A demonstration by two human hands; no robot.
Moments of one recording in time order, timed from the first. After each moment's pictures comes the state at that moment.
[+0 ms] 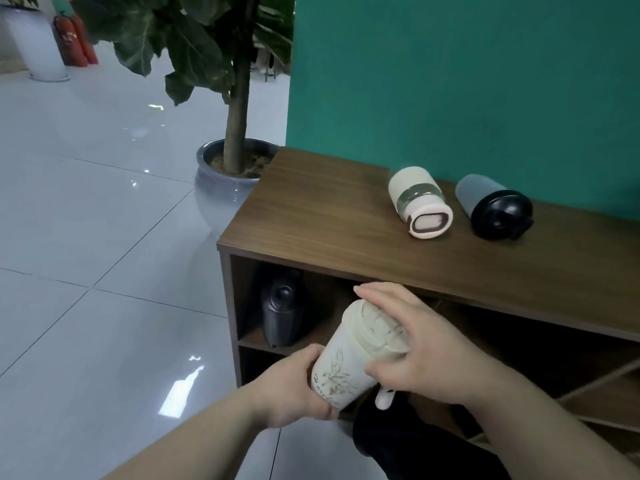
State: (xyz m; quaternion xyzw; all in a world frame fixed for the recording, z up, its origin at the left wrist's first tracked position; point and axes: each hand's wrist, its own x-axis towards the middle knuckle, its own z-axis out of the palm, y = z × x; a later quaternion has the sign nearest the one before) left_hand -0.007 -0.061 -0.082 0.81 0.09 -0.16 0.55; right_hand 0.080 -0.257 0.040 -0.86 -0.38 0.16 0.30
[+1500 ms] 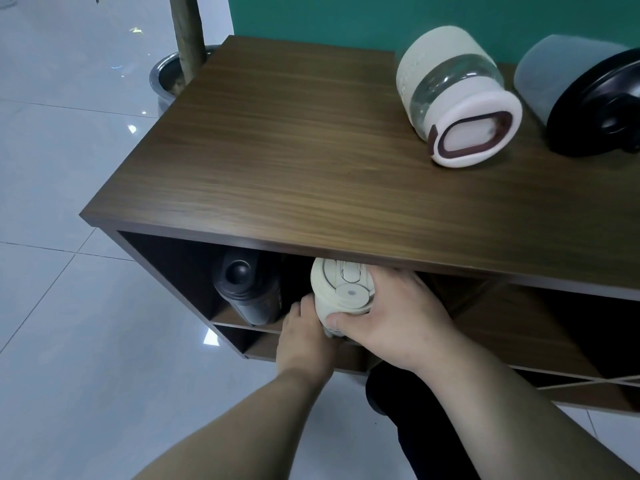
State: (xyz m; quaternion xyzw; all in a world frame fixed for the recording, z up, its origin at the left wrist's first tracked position) left_hand 0.109 -0.105 -0.240 0.90 0.28 -0.04 0.34; right_hand 0.161 -0.221 -0.070 -0.93 -0.23 0.15 0.25
